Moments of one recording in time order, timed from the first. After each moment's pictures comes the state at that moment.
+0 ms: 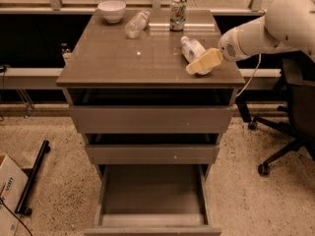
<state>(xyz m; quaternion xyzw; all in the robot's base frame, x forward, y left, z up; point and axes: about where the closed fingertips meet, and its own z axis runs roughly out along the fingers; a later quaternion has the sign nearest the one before) 0.717 -0.170 0.885 -0.36 0.82 0.11 0.43</state>
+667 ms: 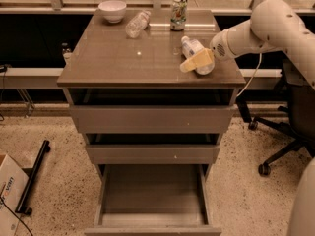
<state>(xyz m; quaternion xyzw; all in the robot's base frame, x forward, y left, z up) 0.757 -0.162 0.858 -0.35 0.83 0.13 0.42</state>
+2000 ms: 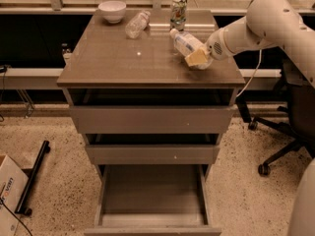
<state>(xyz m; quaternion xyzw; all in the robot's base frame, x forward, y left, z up) 0.750 -0.144 0.860 -0.36 0.83 0.14 0.40</state>
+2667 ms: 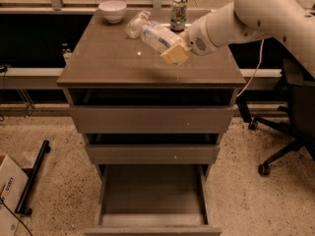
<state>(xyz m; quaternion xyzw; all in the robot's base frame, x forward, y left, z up) 0.686 -0.059 0.916 -0.47 0.76 0.16 0.42</state>
